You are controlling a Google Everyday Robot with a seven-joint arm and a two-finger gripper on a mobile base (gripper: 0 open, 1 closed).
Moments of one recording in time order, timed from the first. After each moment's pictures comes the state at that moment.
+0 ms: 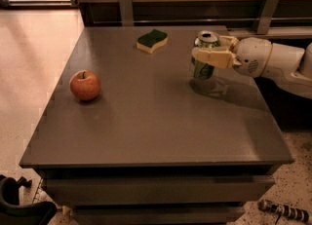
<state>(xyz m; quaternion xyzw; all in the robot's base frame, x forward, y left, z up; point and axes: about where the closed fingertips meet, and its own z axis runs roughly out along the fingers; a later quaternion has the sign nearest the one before) 0.610 -0.132 0.927 -0.37 0.61 0.38 0.59</state>
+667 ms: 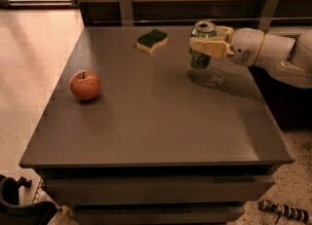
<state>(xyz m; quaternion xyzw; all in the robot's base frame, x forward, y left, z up) 0.653 -0.134 0.932 -0.37 0.61 0.36 0.60</state>
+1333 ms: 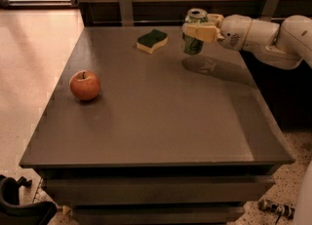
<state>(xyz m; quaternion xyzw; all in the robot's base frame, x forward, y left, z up) 0.715 -0.123 0.940 -0.37 0.60 0.37 0.60</state>
